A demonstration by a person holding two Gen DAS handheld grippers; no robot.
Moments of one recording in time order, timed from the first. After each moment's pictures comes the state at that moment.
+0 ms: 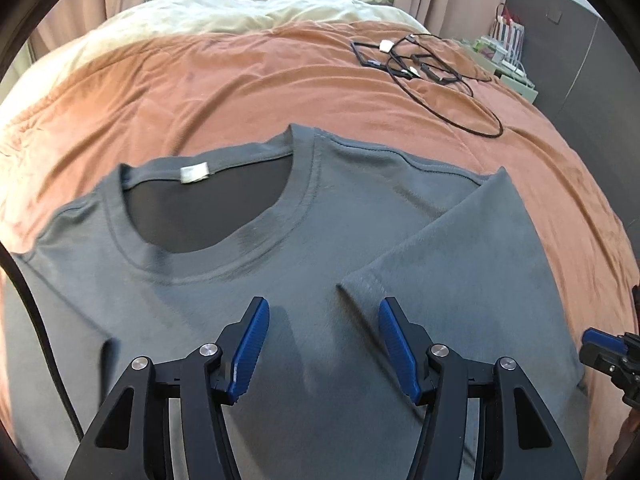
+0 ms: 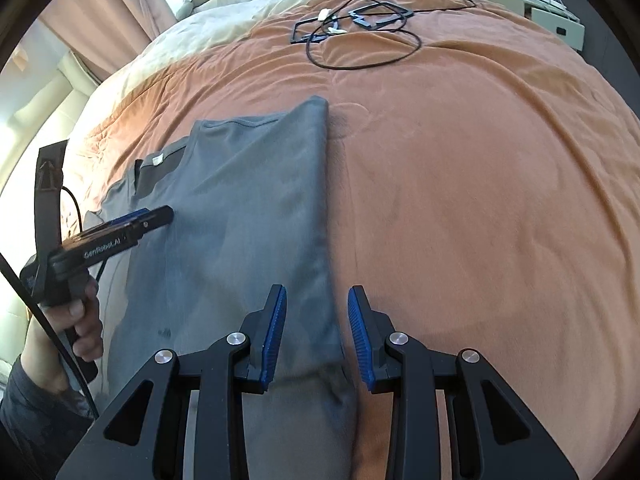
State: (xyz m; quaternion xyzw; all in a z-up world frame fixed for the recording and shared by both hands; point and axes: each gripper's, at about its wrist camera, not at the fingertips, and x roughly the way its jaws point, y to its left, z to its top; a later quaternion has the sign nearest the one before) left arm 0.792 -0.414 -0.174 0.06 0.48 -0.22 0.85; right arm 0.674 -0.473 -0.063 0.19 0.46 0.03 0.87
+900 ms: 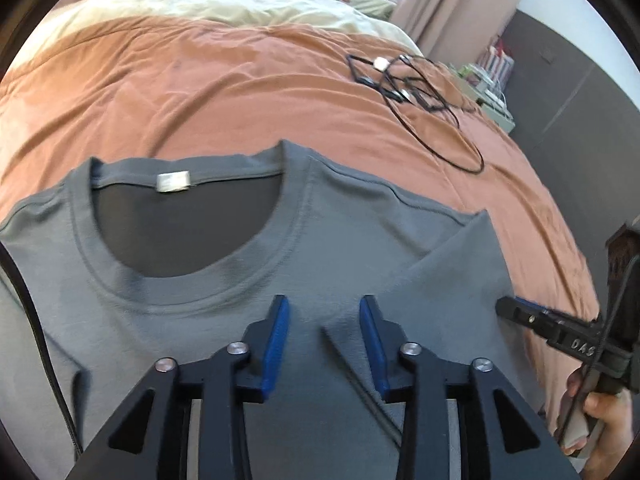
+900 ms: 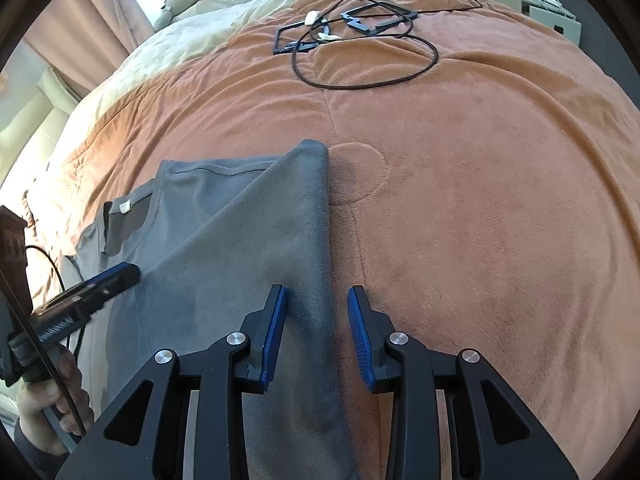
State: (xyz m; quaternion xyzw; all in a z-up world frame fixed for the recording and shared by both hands) left arm 0.815 -0.408 -0.172 0.00 0.49 -0.27 0.83; right arm 0.747 -0.472 -0.079 0.21 0.45 0.00 0.87
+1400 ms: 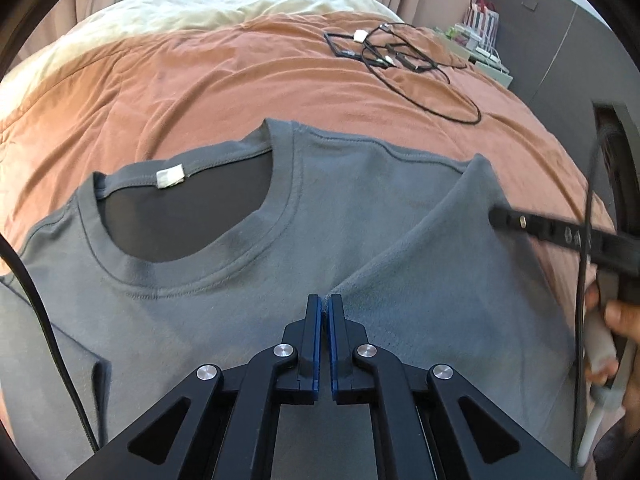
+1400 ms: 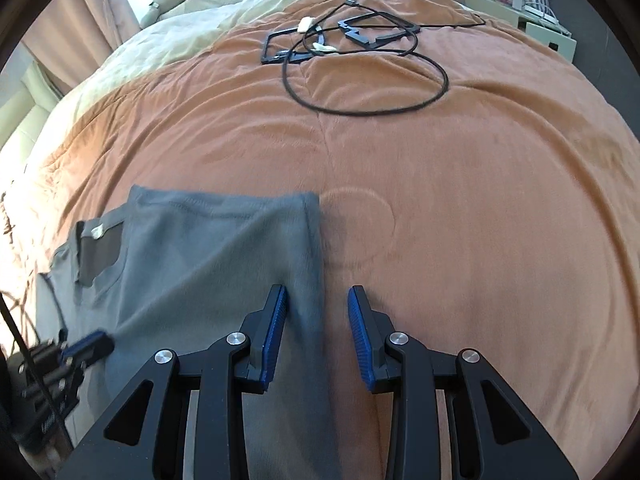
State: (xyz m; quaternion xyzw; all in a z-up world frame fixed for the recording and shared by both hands) left arm 0.799 -0.409 -0.175 0.08 0.49 -0.26 0.83; right arm 0.796 -0.465 -0.078 0.19 0.46 -0.05 0.87
